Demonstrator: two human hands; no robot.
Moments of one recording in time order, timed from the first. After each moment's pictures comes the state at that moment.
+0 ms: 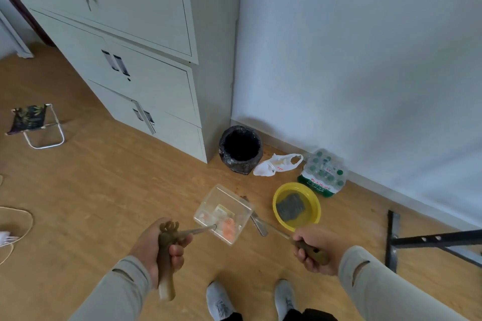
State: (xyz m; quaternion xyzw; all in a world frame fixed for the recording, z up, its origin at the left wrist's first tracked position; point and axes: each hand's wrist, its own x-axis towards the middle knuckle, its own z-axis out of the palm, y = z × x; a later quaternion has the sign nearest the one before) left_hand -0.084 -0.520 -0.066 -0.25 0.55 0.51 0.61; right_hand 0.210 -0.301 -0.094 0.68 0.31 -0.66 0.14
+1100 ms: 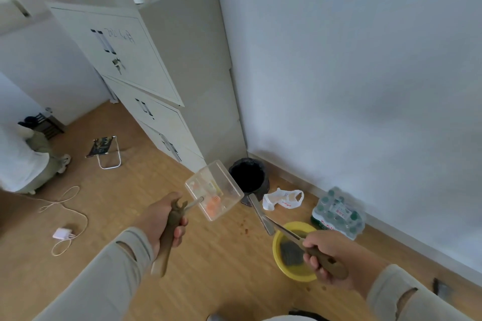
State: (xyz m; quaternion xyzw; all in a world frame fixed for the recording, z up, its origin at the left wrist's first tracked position) left_hand 0.105 -0.330 0.062 -0.11 0.73 0.53 0.43; right_hand 0.377 -0.109 0.002 0.55 0.36 -0.74 0.16
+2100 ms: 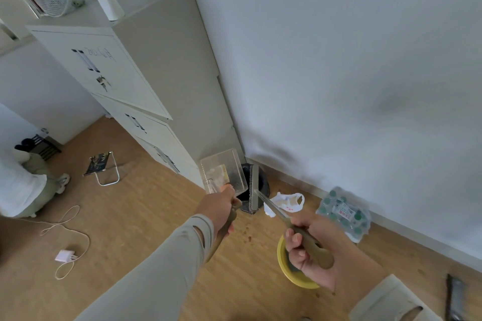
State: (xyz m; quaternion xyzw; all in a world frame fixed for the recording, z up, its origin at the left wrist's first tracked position) left_hand 0.148 -0.190 0.041 0.02 0.82 0.38 0.43; right_hand 0.345 -0.099 0.037 0.47 0.13 -0.87 -0.03
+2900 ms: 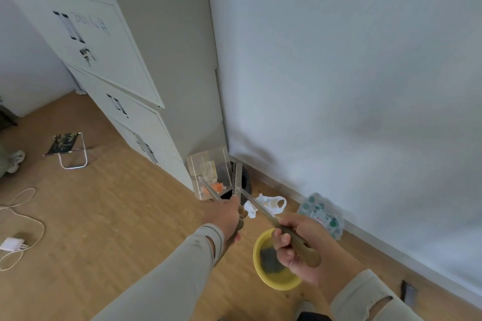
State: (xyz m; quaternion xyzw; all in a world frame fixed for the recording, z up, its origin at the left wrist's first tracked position) left_hand 0.141 -0.186 -0.008 -0.05 0.79 0.43 0.44; right_hand 0.303 -0.106 0.041 0.49 0.17 -0.85 -0.02
